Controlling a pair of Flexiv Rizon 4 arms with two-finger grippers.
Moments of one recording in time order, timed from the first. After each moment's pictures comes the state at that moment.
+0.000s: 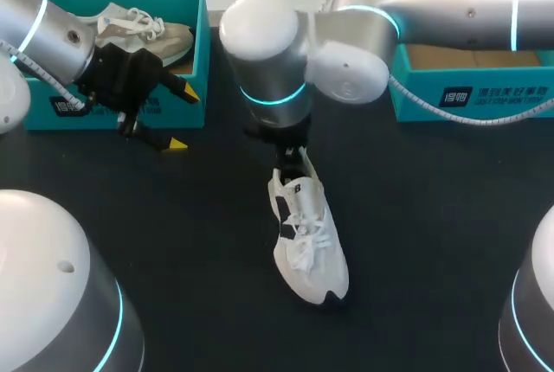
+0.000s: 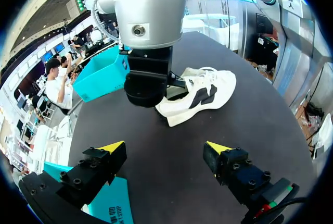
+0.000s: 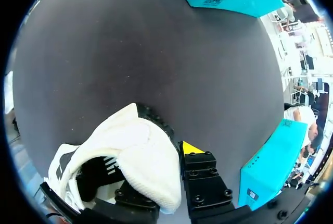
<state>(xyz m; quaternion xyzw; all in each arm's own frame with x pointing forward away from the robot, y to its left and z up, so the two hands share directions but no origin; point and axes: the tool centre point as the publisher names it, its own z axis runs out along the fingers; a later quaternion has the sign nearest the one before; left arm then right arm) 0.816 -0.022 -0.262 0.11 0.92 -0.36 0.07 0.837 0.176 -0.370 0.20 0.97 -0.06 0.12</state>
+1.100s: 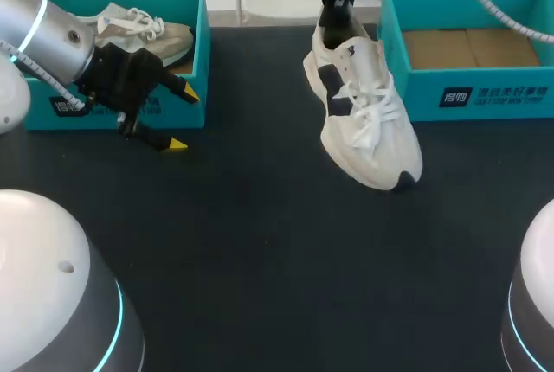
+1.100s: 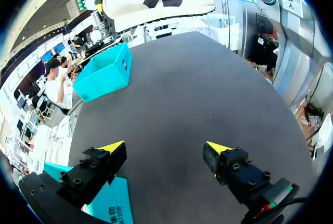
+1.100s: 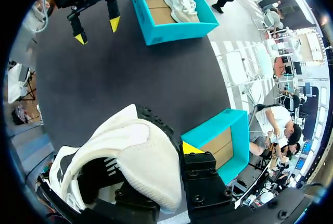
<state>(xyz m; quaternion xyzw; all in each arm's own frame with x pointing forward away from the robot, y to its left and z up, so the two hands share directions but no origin) 0.816 -0.022 -0.262 0.11 0.92 -0.36 0.07 0.872 0.114 -0.105 0.18 0.97 -0.04 0.17</state>
